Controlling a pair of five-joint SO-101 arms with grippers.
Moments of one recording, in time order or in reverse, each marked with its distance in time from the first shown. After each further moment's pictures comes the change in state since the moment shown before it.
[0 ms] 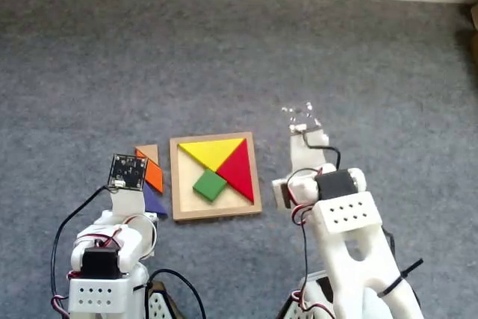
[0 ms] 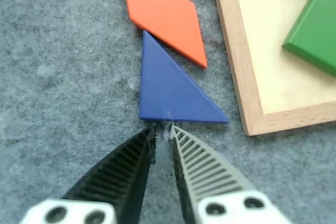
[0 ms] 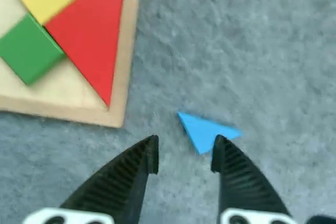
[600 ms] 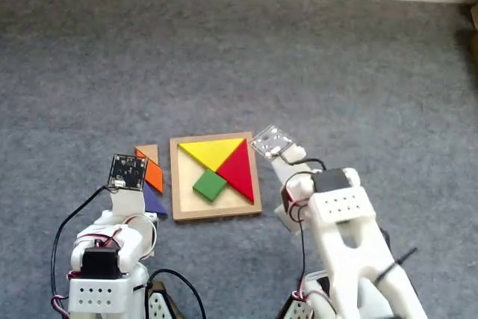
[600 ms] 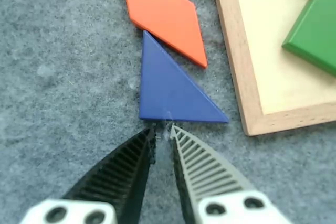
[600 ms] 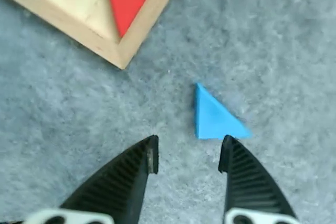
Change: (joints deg) left arm 0.0 0.0 0.0 0.0 0.0; right arm 0.9 8.0 3.7 -1.5 25.8
